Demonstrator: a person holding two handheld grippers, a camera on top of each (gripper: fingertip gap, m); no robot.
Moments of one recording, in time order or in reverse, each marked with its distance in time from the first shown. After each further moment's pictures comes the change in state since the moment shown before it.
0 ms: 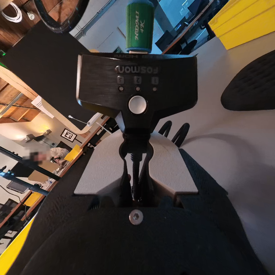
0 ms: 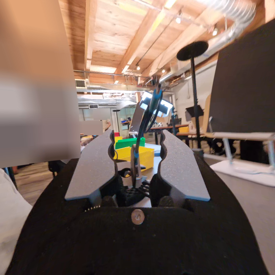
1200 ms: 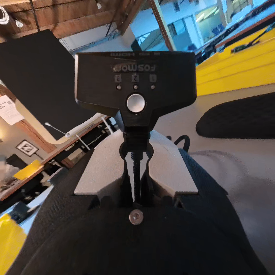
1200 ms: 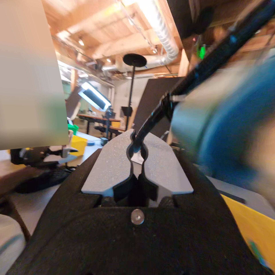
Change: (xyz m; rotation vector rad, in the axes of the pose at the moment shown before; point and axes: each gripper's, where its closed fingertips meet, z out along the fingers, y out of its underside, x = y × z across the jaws) left arm -0.007 -0.017 -0.013 0.203 0.122 -0.228; right arm 0.021 -0.114 -0.133 -0.079 0.382 -0.468
